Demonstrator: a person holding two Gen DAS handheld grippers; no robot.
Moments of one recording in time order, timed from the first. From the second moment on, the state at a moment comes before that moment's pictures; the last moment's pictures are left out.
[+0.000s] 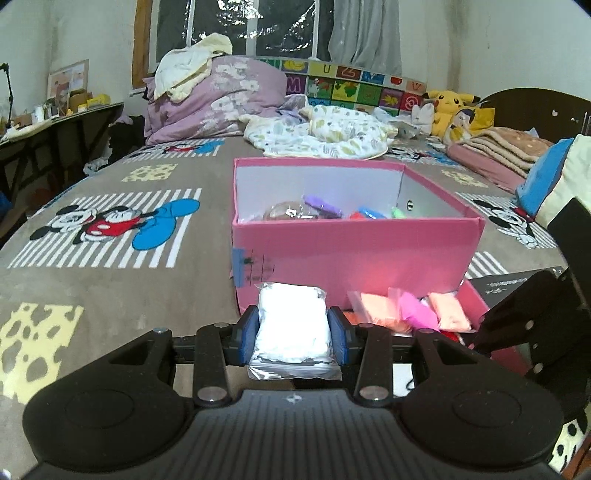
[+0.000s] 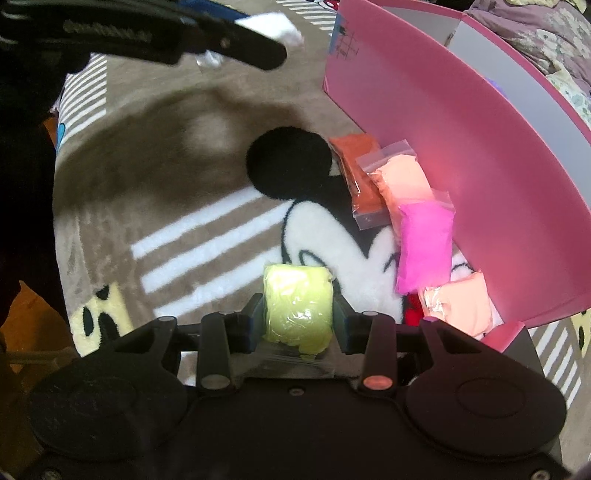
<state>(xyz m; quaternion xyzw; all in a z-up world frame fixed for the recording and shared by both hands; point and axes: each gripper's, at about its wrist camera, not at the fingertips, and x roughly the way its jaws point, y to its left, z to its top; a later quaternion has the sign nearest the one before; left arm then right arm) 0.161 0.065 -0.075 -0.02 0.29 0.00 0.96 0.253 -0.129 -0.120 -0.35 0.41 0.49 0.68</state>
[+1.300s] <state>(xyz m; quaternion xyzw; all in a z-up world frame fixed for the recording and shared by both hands) 0.316 0.060 -0.005 -0.01 0.31 0.00 0.95 0.254 -0.124 -0.131 -0.34 0.41 0.49 0.69</state>
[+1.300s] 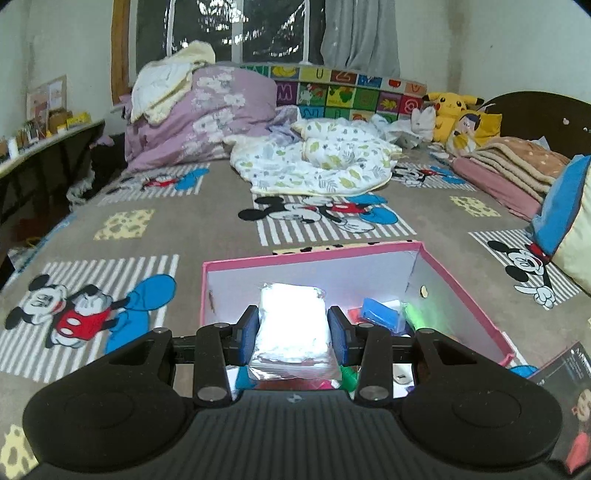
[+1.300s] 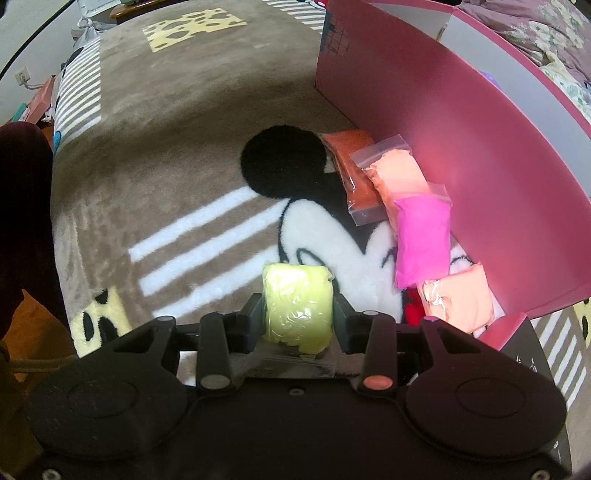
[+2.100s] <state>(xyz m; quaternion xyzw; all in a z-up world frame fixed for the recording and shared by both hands) 0.427 0.070 -0.051 -0.05 0.44 0.03 0.90 0.260 -0.133 -0.135 -0.30 0.42 0.49 0.70</state>
